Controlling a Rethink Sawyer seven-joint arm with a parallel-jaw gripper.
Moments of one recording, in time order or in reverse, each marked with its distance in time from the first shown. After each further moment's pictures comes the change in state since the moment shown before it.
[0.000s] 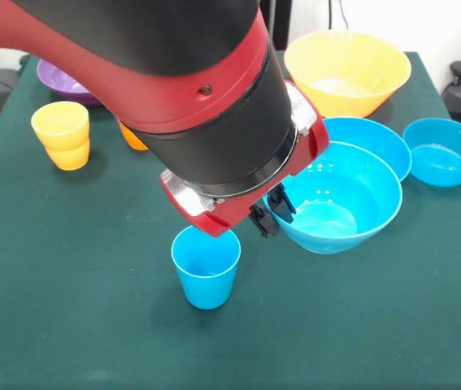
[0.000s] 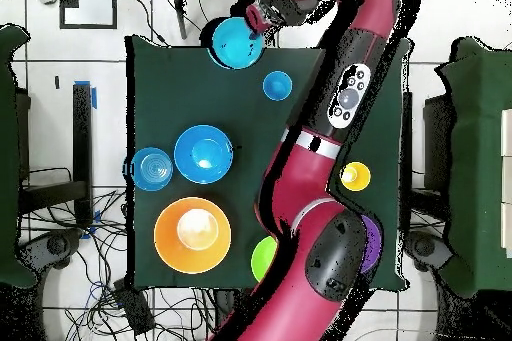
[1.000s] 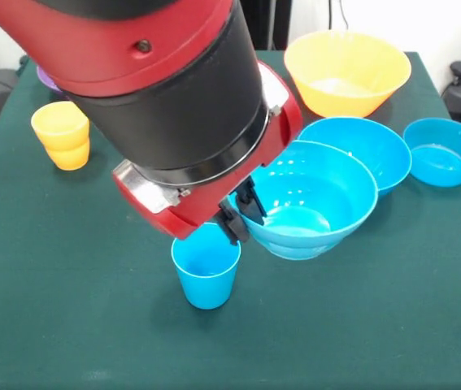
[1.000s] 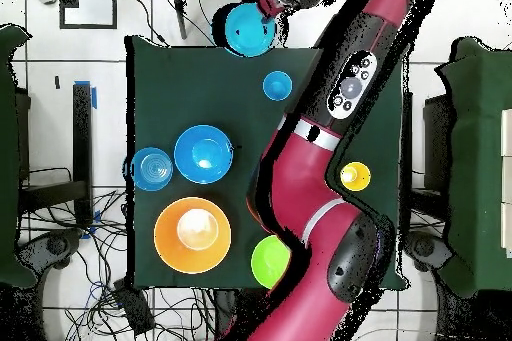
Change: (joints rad) arm -0.036 0.008 0.281 -0.004 -0.345 0.000 -0.217
